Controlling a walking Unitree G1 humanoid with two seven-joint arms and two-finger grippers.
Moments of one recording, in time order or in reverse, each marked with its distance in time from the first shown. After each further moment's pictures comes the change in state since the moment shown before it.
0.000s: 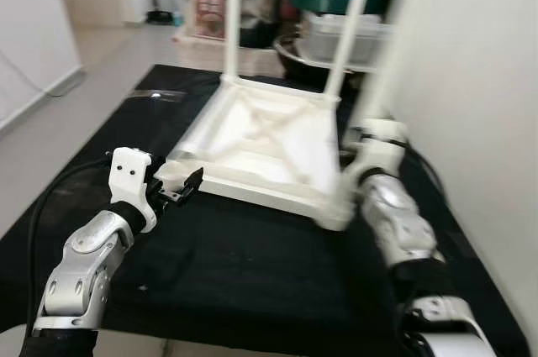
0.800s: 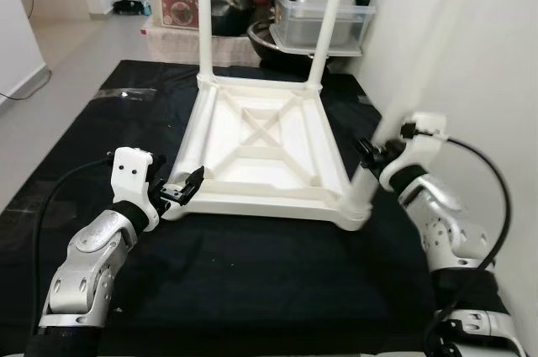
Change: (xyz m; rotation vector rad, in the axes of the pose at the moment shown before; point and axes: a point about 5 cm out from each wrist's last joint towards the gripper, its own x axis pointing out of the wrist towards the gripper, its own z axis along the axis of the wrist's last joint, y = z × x) left arm 0.004 -0.004 -0.001 -0.009 -0.001 -0.021; right arm -0.024 0.034 0.054 0.108 -0.164 0.930
